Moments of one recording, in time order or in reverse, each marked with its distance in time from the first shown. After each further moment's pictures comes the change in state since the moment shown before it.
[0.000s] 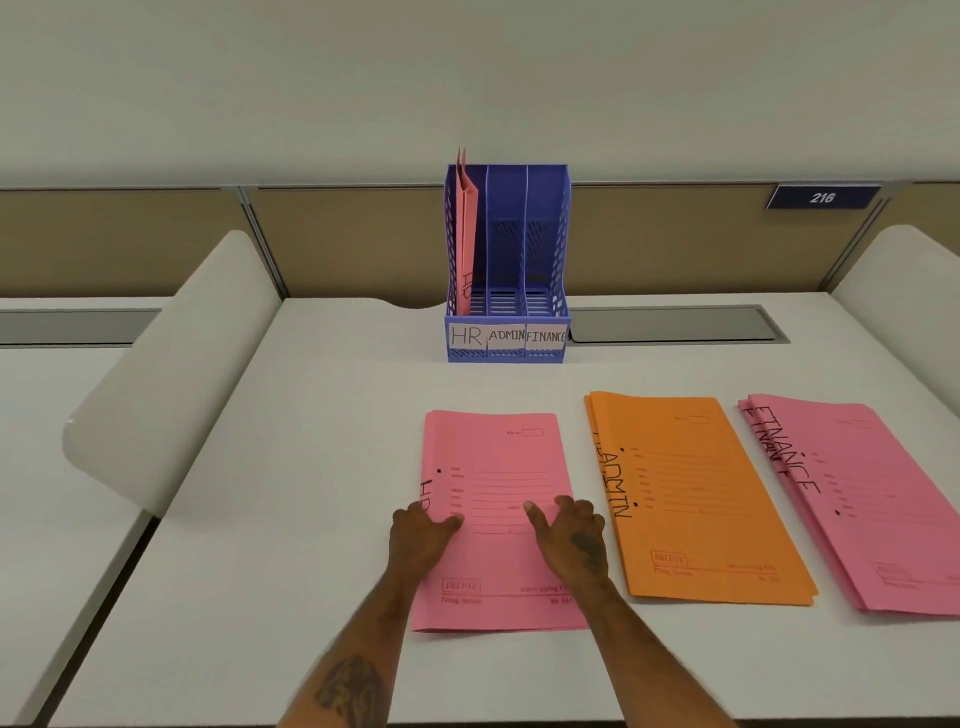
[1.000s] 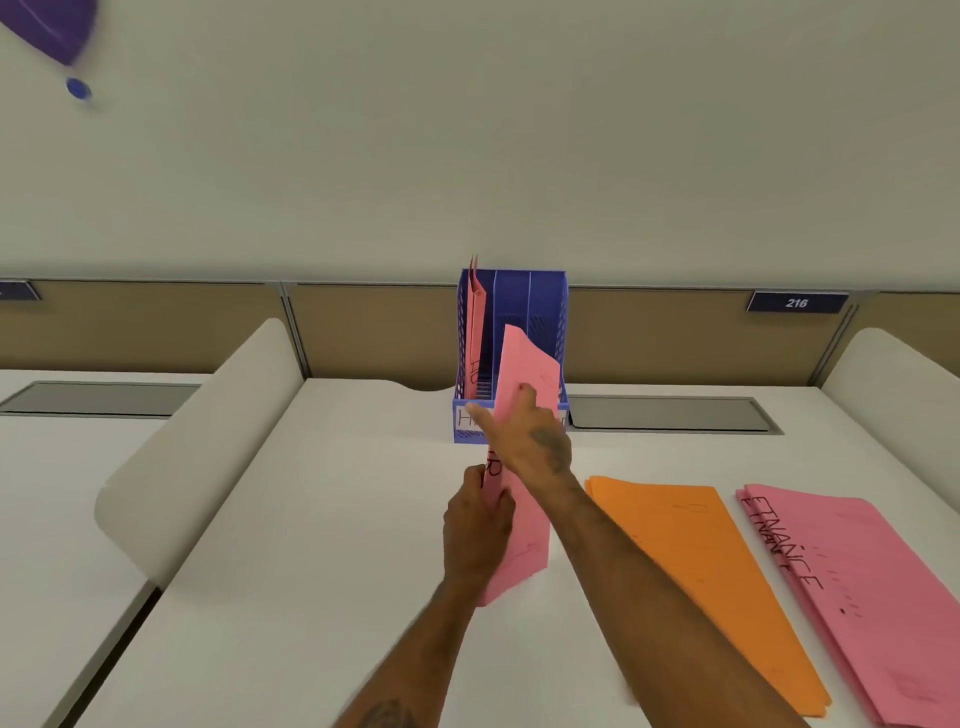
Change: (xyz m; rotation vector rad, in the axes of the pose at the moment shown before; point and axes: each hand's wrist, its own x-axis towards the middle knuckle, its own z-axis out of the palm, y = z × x) left_hand -0.054 0.146 -0.019 -0.225 0.329 0.490; right_hand 0.015 -0.182 -0.172 0.168 0.327 -0.305
